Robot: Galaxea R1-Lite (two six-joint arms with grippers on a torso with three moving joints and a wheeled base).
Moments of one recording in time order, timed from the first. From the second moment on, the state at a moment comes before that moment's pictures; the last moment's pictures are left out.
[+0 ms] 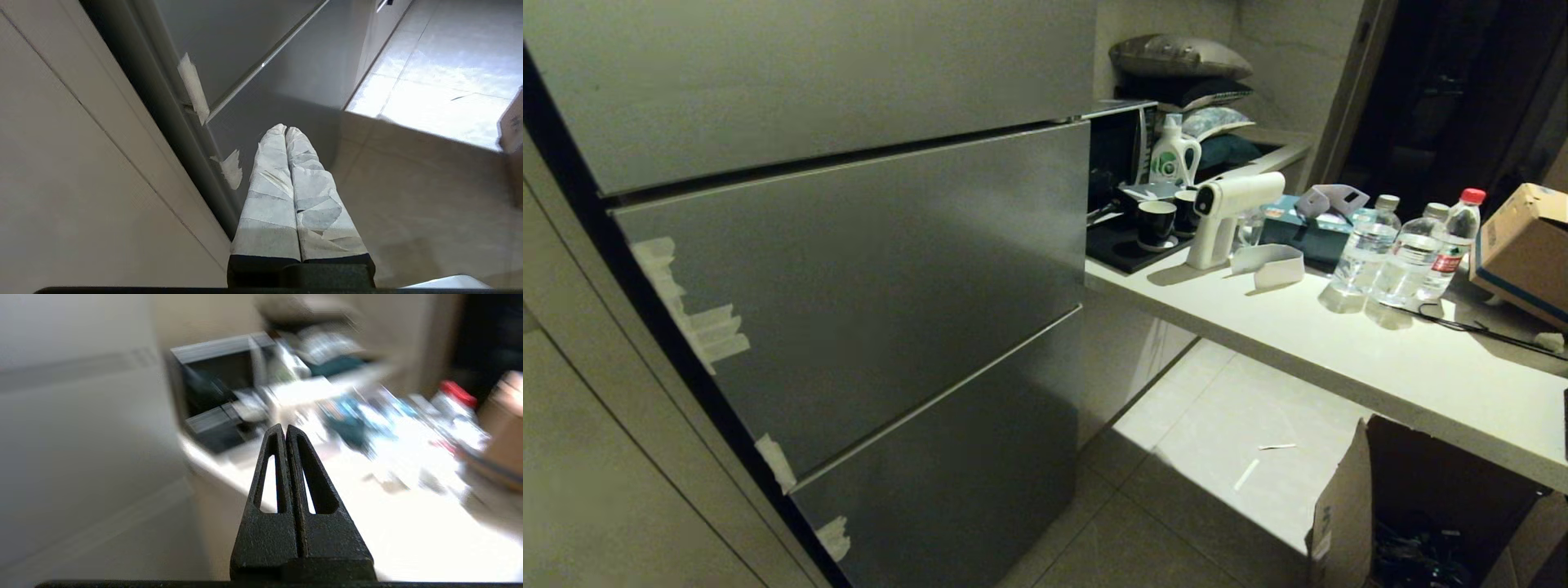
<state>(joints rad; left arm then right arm) -0.02 0.13 -0.06 0.01 -0.07 0.18 0.16 0.87 -0.58 -0.60 -0.14 0.05</state>
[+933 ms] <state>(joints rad) -0.01 0.00 0.00 0.01 -0.04 0.08 0.00 0.07 0.00 -0.06 -0.01 -0.06</state>
